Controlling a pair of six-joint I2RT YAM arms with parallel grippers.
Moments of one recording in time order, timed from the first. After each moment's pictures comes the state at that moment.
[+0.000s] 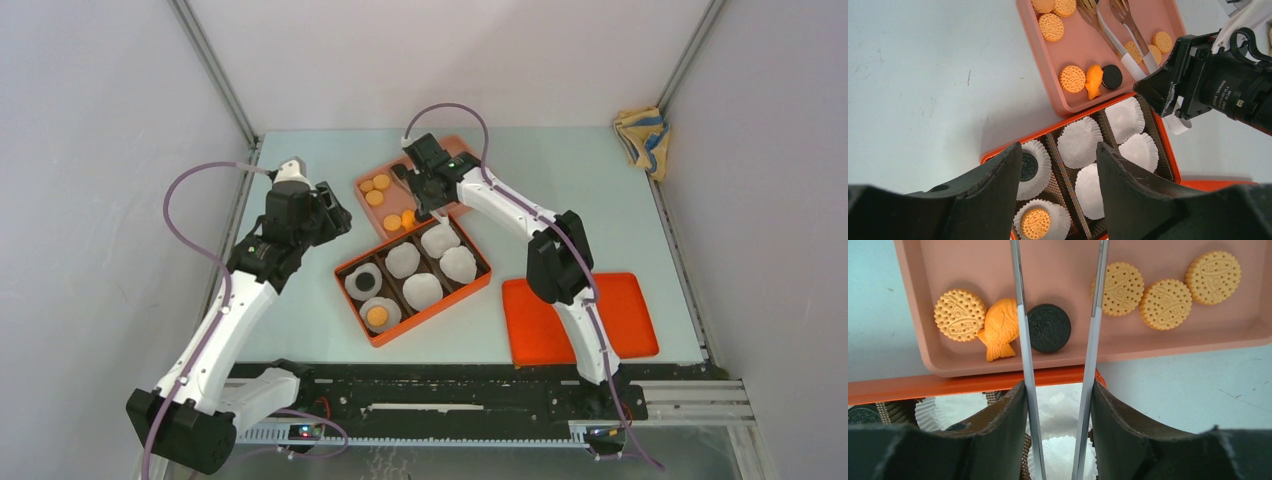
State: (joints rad) left arm -0.29 1.01 1.02 -0.56 -0.16 -0.56; right arm 0.70 2.26 2.12 -0.79 0.18 0.18
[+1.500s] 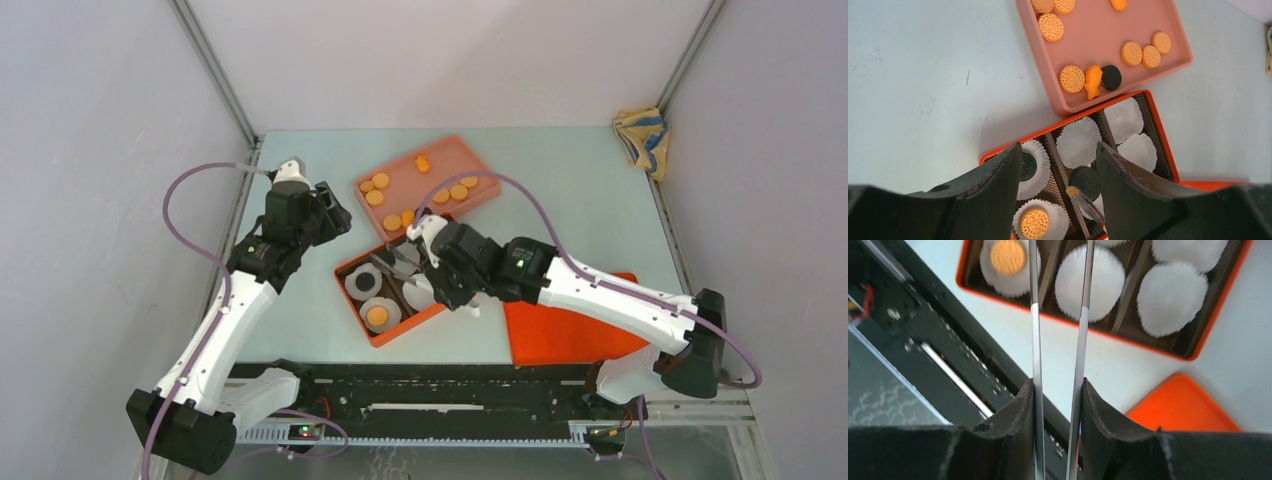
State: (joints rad) left arm -0.29 1.01 1.02 -0.56 -0.16 -0.56; right arm 1.08 1.41 1.38 -0.81 0.12 0.23
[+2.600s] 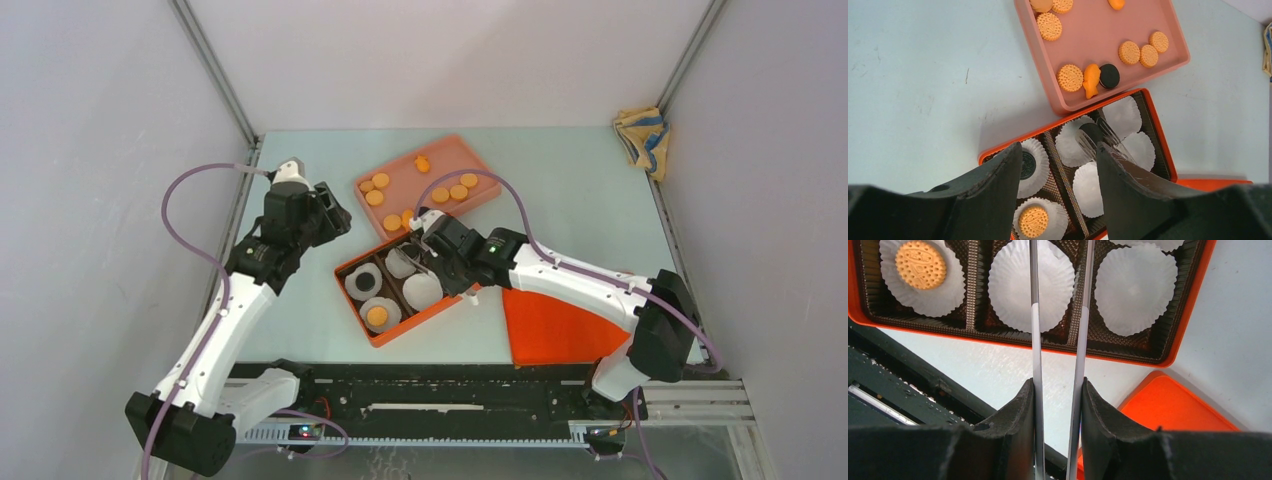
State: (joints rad) left arm -0.29 1.00 1.02 -0.57 -0.16 -0.57; right arm 1.01 1.56 1.31 -0.75 0.19 0.23
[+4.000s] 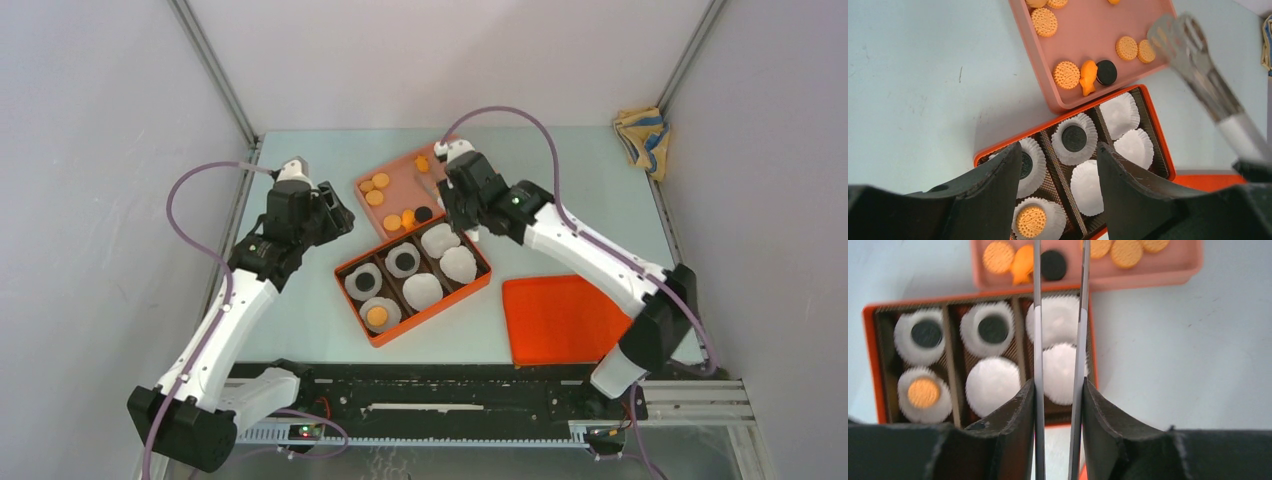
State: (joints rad) left arm -0.29 1.02 1.02 -0.56 -0.13 -0.56; right arm 0.83 1.57 1.53 -0.71 0.26 0.22
